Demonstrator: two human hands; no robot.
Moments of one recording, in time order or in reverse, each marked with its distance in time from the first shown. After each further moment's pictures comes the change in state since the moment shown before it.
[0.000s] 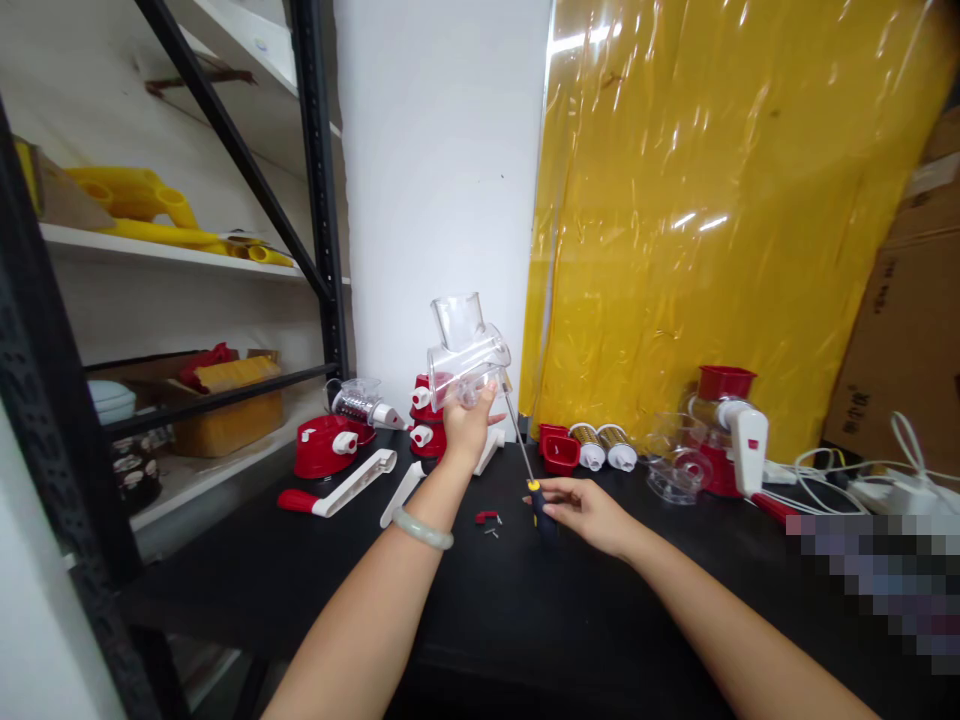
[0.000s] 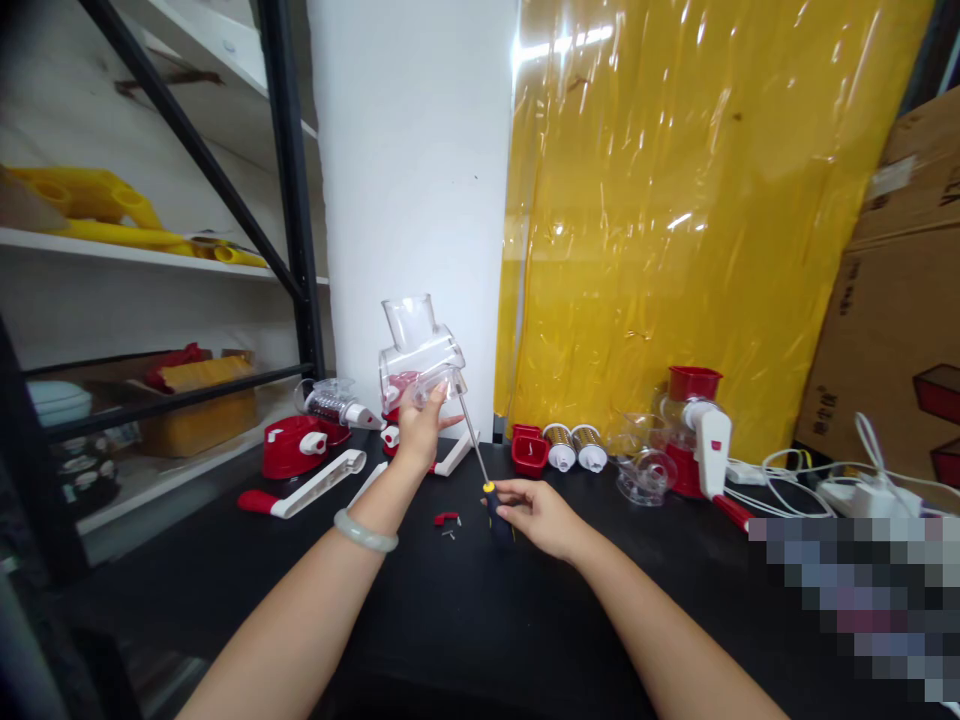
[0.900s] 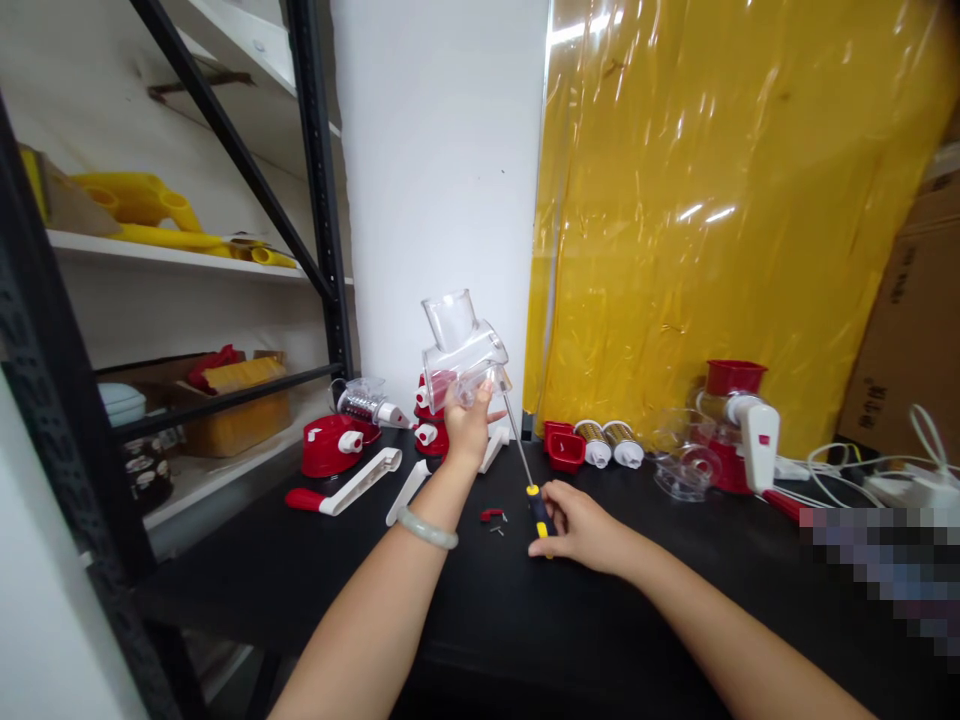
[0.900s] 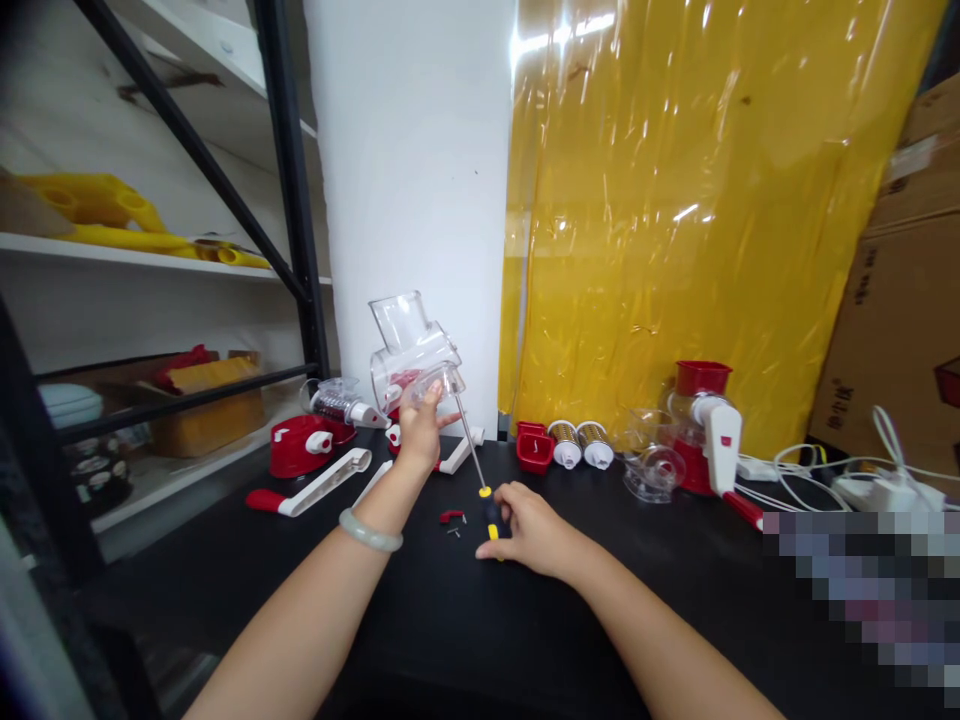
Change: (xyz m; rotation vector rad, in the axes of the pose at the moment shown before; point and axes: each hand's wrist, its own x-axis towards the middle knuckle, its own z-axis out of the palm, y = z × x) left_hand 0.001 -0.004 -0.004 0.034 0.038 0.028; right_hand -0.008 -0.012 0.012 -0.413 -0.050 0.056
